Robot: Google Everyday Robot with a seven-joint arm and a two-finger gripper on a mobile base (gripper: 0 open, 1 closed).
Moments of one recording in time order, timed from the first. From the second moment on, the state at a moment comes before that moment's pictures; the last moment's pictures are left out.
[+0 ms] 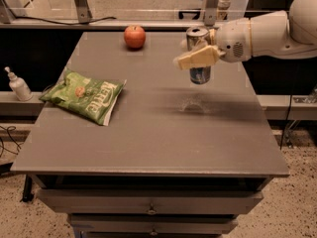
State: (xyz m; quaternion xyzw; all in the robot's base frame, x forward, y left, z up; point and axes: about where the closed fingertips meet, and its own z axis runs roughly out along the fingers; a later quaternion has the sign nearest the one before) arm 0.608 -0.077 0.948 -0.49 0.67 0.32 0.46
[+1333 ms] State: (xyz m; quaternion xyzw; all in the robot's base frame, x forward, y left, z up) arm 0.654 0.082 0.901 -0.52 0.55 0.40 0.52
